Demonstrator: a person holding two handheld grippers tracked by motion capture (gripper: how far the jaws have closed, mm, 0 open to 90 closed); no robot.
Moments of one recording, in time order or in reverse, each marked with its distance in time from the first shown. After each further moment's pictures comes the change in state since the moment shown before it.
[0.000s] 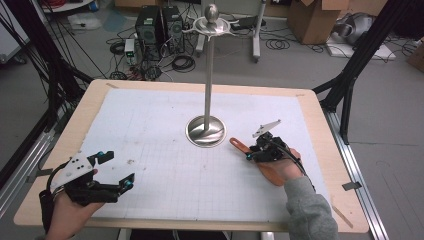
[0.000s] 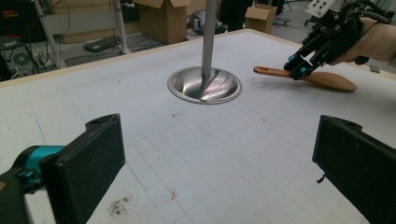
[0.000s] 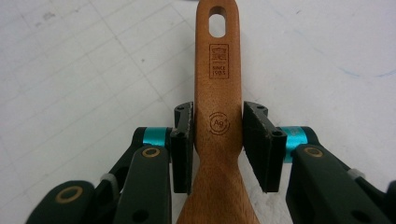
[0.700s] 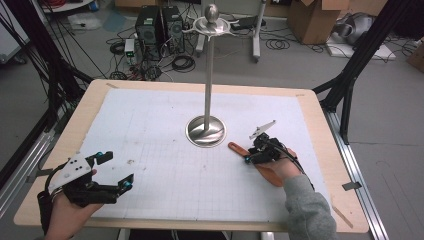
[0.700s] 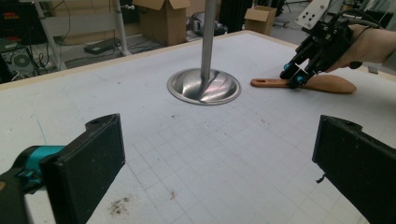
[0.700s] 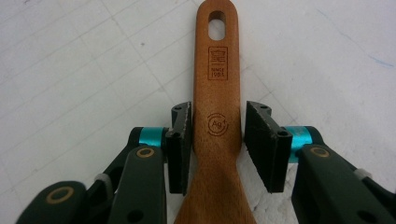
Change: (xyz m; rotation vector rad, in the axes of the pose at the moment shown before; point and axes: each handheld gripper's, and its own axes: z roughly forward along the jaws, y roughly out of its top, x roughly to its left) left arm -0.001 0.000 -0.004 -0.006 -0.001 0.001; right arm -0.002 0.000 0.014 0.068 0.033 -0.017
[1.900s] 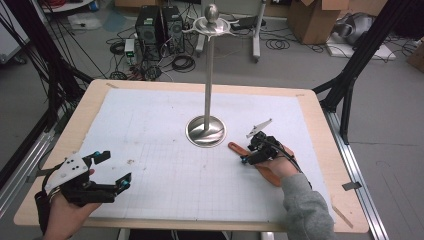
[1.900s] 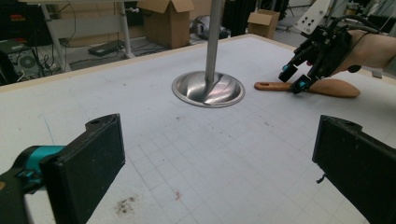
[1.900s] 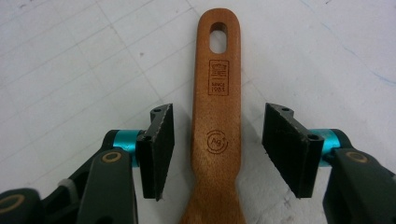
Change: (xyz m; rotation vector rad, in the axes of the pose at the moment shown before) left arm 0.003 0.000 -0.003 -0.016 0.014 -0.007; right arm 0.000 0.008 0.005 0.008 -0.001 -0.021
